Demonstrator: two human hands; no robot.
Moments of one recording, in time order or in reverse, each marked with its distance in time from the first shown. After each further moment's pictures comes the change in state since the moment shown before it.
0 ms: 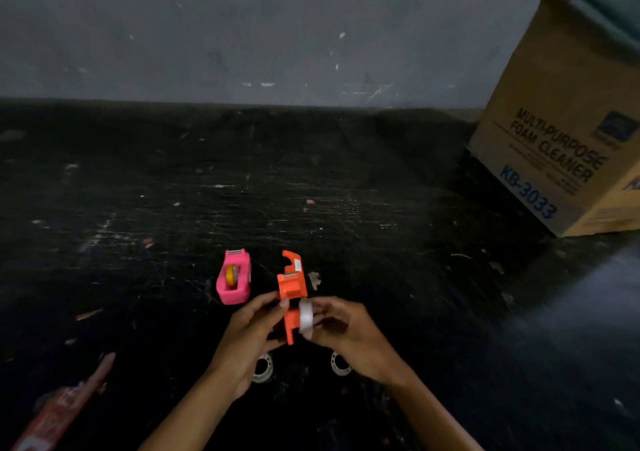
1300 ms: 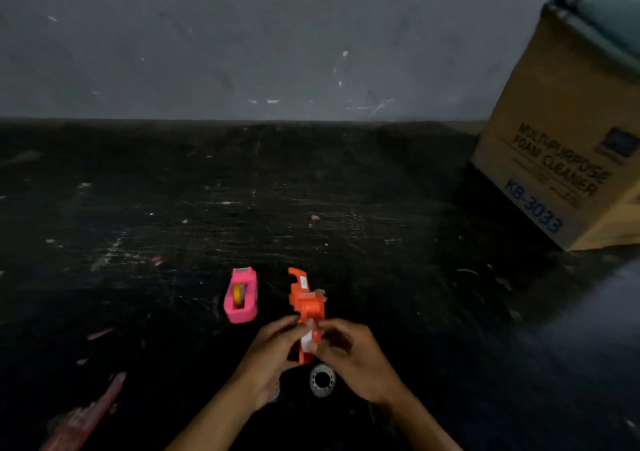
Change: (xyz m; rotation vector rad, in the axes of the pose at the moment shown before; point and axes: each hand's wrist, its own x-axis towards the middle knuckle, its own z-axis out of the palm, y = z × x) left_hand 0.009 0.010 0.018 0.059 -0.091 -0.167; right_hand 0.004 0.002 0.006 -0.060 0.068 -0.006
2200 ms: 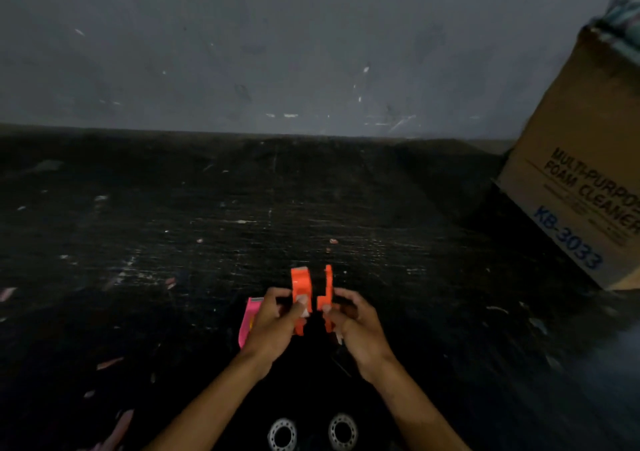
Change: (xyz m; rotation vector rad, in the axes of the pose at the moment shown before) left_hand 0.066 0.050 -0.028 0.156 0.299 0.263; right_hand 0.108 0.003 0.008 0.223 0.297 0.187
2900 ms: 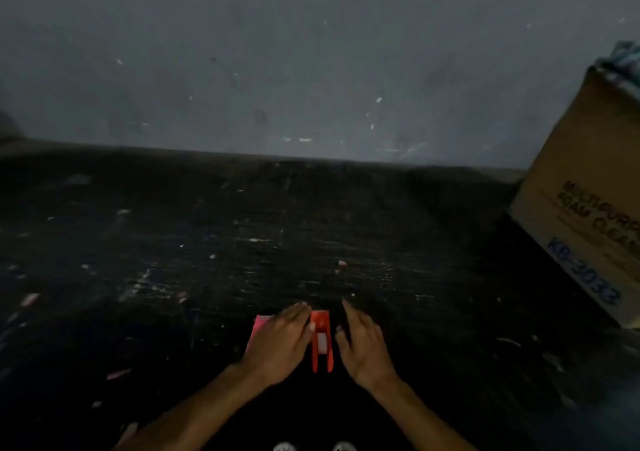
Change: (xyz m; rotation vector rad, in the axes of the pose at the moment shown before) left_hand 0.019 -0.004 -0.015 1.058 -0.210 0.526; right_hand 0.009 -0.007 -0.009 -1.041 -0.106 -0.283
